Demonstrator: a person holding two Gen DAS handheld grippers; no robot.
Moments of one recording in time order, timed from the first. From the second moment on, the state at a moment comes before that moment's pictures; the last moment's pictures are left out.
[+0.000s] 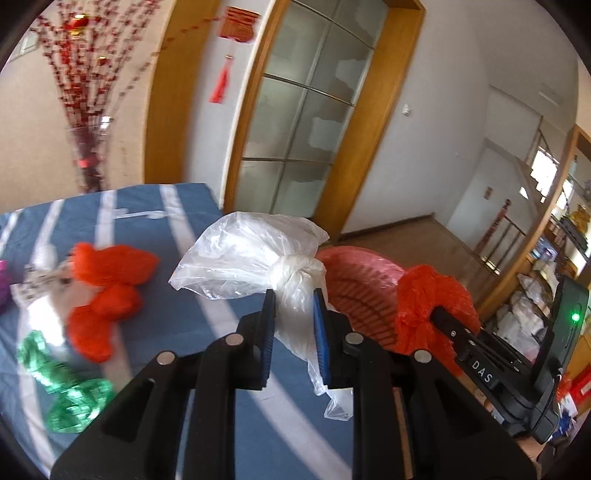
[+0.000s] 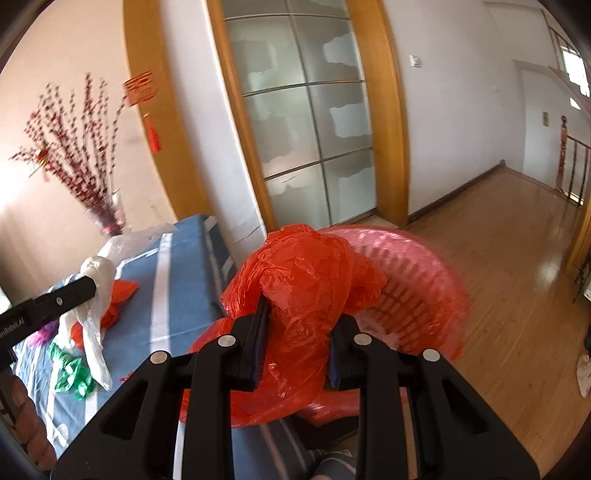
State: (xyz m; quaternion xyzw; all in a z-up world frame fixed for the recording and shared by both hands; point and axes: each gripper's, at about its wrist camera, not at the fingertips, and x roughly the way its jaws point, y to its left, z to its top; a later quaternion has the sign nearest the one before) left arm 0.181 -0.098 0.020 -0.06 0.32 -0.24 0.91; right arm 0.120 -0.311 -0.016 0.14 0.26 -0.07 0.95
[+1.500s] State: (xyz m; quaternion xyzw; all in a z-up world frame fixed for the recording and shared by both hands) left arm 0.220 -0.167 -0.029 -0.03 0.37 -0.24 0.90; right arm 0.126 -0.386 -0.037 0.18 0.25 -0.16 0.94
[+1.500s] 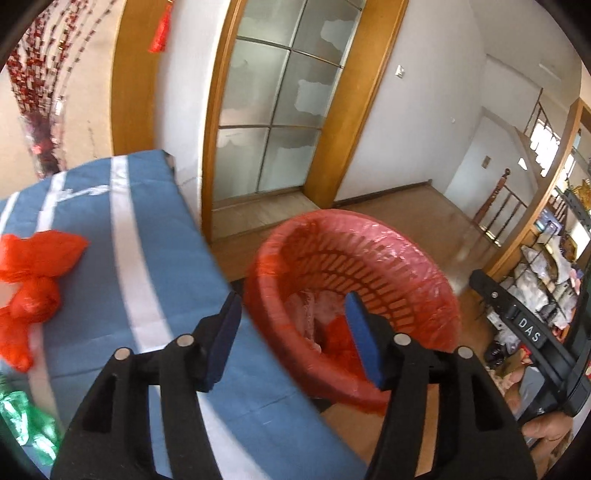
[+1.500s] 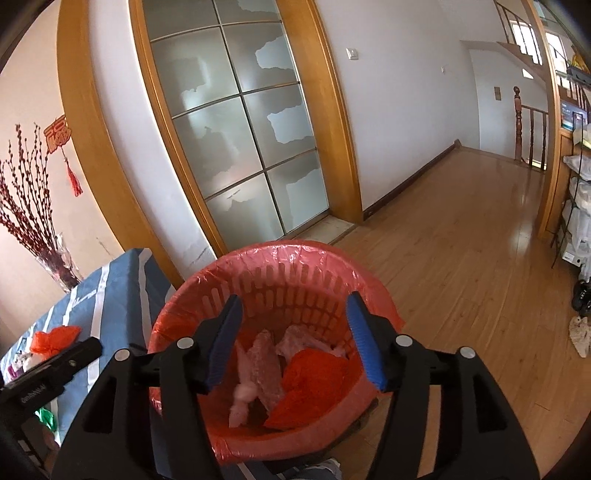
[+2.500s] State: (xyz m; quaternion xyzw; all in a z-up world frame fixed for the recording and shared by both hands) left arm 0.167 0.047 -0.037 -0.04 0.36 0.03 0.93; right arm 0.123 -0.289 -0.030 0.12 0.28 -0.06 0.95
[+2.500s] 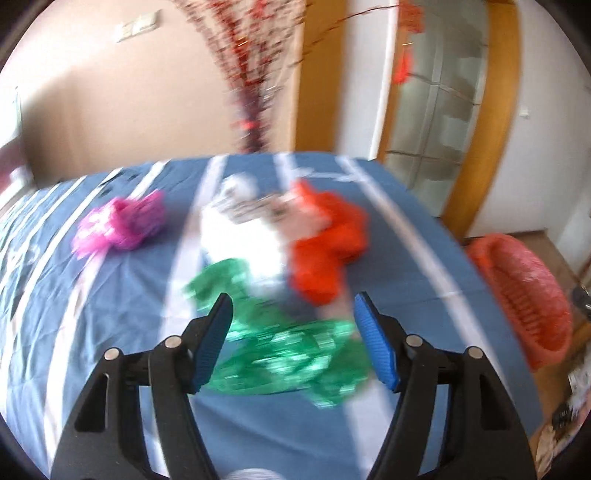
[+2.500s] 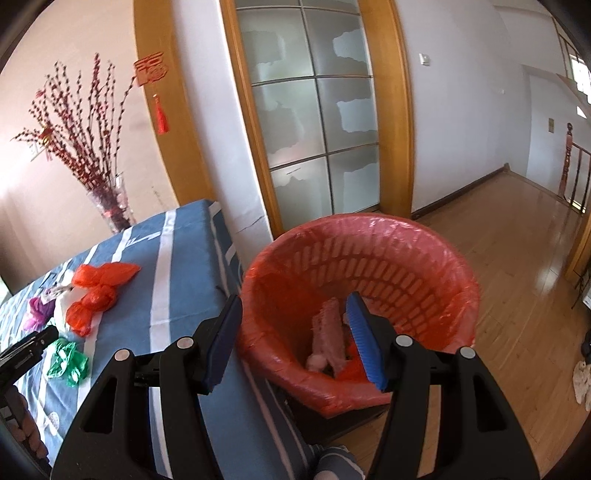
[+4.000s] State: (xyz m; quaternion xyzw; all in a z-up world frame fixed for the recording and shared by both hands) left arm 0.158 0.127 -0.049 -0.11 0.37 0.05 0.92; right arm 0.144 -0.197 -0.028 0.07 0.30 0.04 0.95
